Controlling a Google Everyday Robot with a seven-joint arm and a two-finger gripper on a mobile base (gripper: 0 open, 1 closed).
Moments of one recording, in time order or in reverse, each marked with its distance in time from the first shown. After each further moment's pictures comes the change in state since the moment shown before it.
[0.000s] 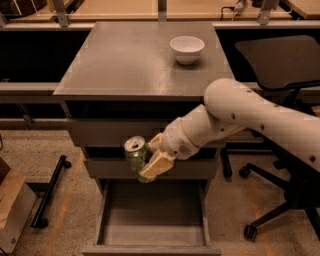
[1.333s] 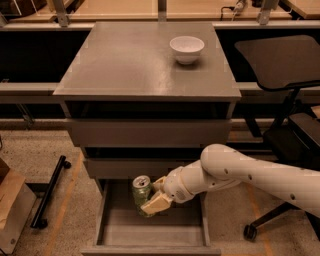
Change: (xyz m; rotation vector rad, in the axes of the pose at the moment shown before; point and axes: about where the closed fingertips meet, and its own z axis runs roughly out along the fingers) arm 0.118 0.011 0.110 0.016 -0.065 0.236
